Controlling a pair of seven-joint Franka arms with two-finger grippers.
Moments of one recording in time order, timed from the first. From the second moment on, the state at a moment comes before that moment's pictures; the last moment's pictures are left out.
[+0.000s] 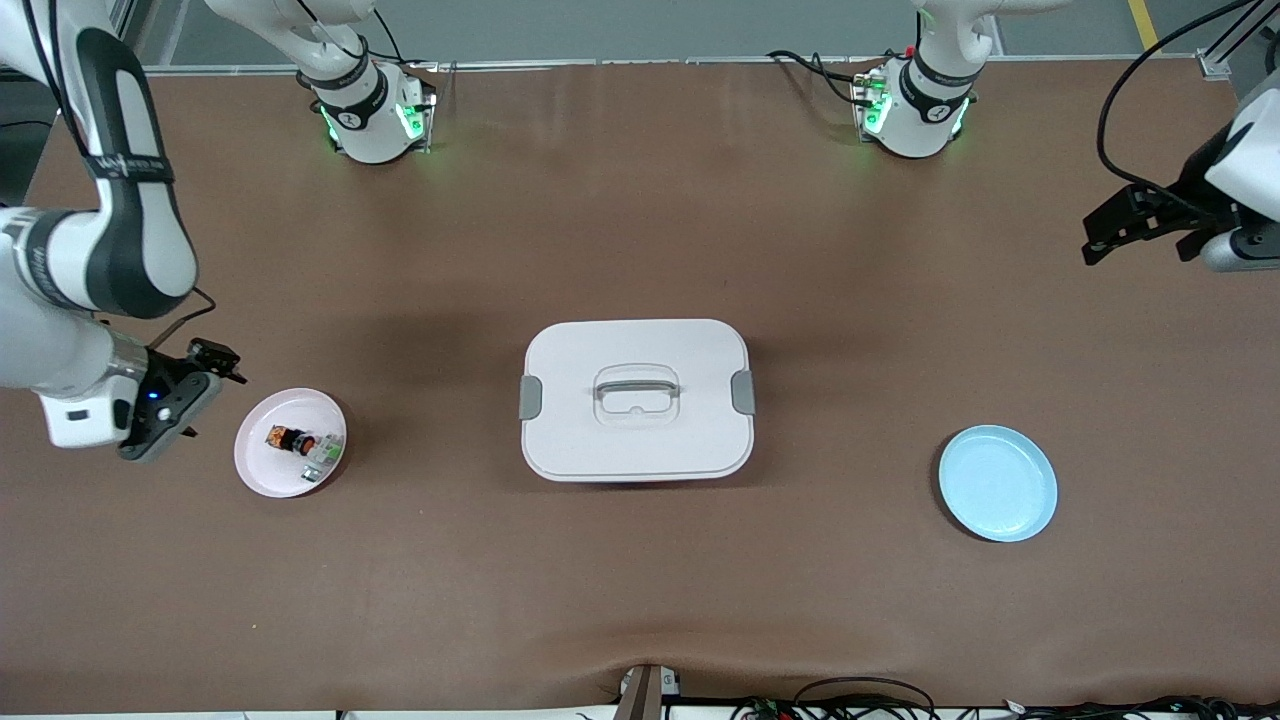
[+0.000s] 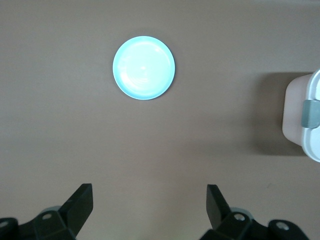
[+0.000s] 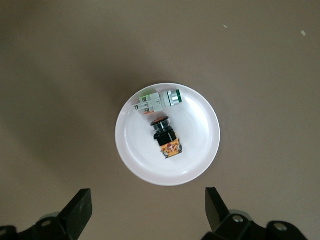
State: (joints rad) left arm -0.01 -0.04 -0.09 -1.59 0.02 1.57 -0.12; right arm -0.03 0.29 -0.07 -1.74 0.04 1.96 -0.90
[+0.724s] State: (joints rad) left arm 0.00 -0.04 -0.08 -1.58 0.02 1.56 -0.07; right arm -0.03 0.28 -0.07 -1.48 0.04 1.70 -0.19
